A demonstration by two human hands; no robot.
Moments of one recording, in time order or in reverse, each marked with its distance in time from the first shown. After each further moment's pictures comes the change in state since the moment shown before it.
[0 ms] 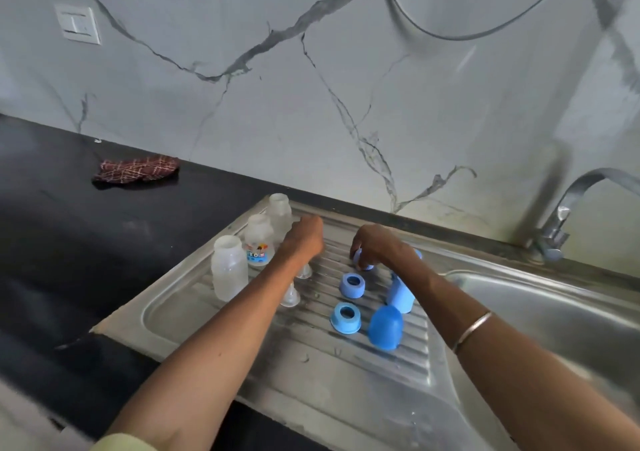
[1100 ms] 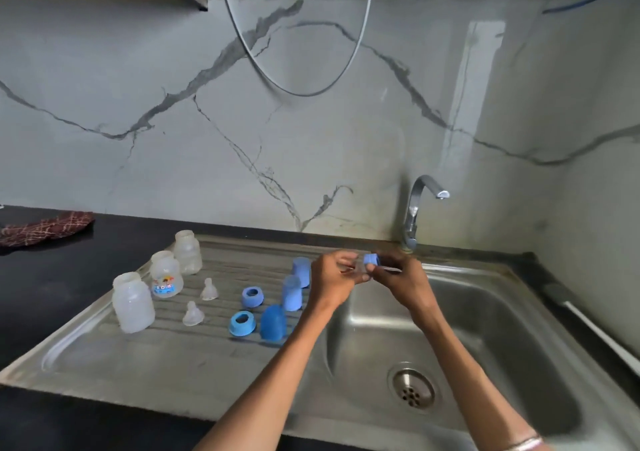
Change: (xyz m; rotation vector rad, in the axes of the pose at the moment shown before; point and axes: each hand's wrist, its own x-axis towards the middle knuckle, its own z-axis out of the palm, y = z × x) left_hand -0.128 0.224 0.054 -1.034 0.071 0.245; right_hand -0.210 0.177 0.028 1.126 0.706 0.104
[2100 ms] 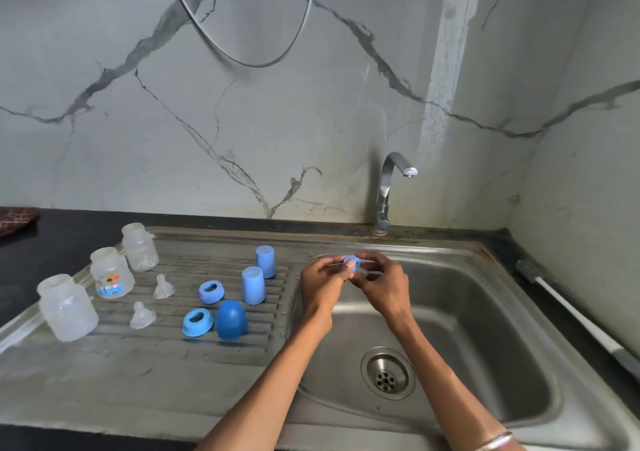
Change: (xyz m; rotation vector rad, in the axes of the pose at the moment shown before) left_hand -0.012 -0.032 0.074 -0.469 0.147 -0.240; right_hand -0.014 0.045 -0.012 -0.038 0.182 0.129
